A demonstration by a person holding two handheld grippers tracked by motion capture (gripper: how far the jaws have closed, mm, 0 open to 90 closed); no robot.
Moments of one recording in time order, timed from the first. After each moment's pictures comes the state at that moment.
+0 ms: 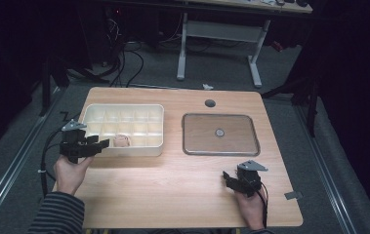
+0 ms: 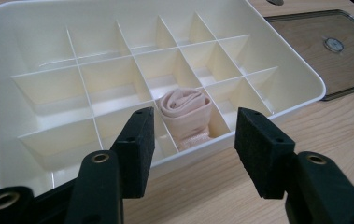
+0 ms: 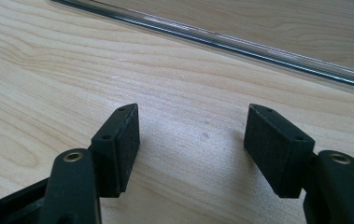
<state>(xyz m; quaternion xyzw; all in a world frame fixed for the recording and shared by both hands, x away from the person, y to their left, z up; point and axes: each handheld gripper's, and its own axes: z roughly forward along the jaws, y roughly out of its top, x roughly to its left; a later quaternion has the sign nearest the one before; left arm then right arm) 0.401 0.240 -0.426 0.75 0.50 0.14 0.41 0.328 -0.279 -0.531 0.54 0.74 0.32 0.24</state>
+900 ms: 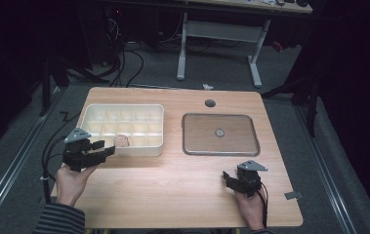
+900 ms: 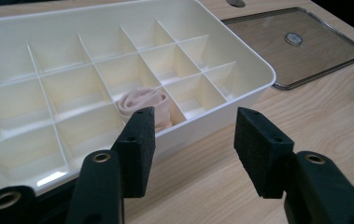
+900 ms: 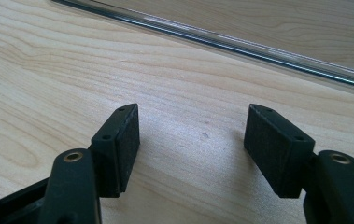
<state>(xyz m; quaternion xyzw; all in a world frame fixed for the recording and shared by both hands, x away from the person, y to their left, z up) 0.375 0.224 -0.423 0.77 0.45 0.14 0.43 0.328 -0.279 -0.531 0.54 0.74 0.32 0.24</state>
